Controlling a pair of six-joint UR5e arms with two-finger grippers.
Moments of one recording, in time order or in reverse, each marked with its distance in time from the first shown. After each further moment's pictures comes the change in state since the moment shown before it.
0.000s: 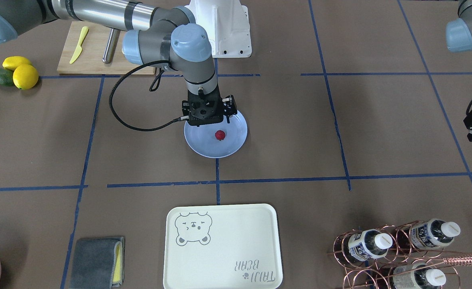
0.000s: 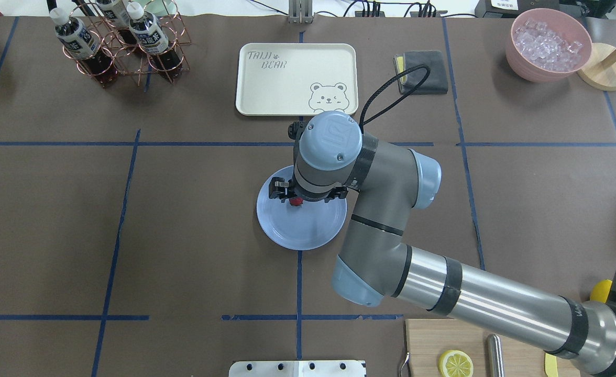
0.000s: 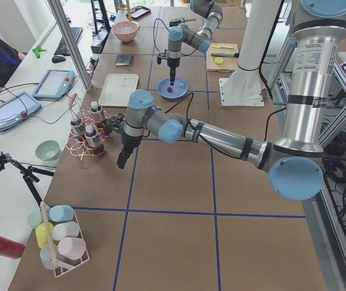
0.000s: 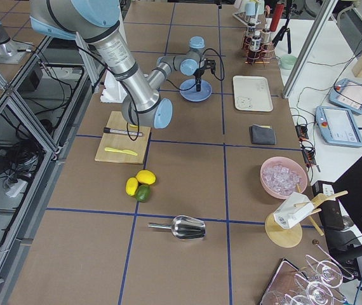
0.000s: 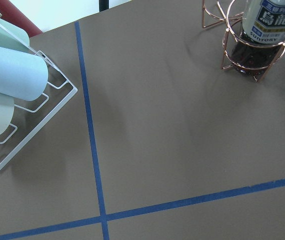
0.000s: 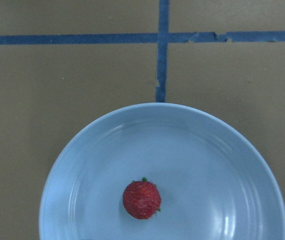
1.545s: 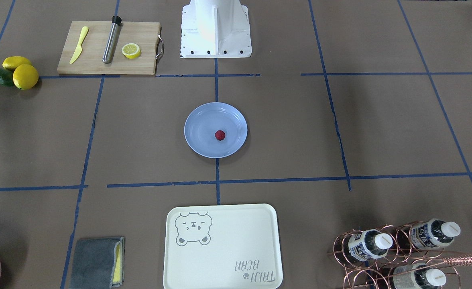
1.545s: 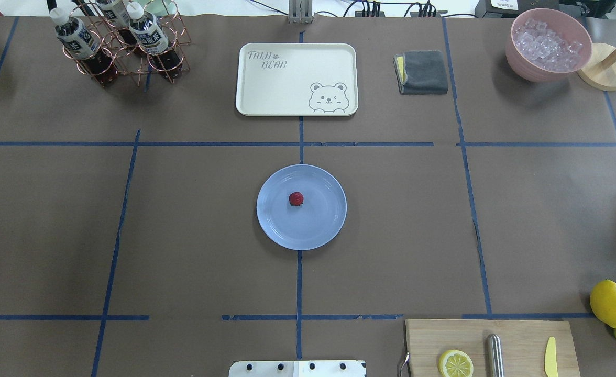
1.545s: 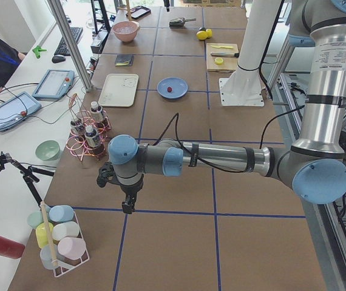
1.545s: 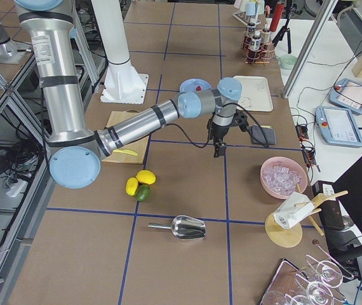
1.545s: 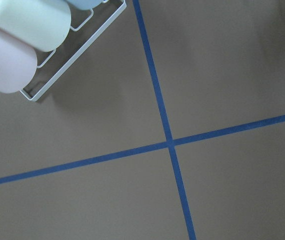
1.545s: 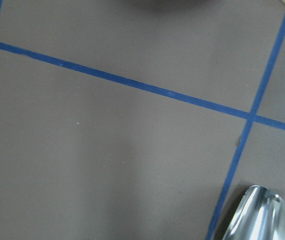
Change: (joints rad) left arm -0.286 0.008 0.197 0.293 -0.299 0.421; right arm 0.933 -0.684 0.152 -0.317 0.495 -1.399
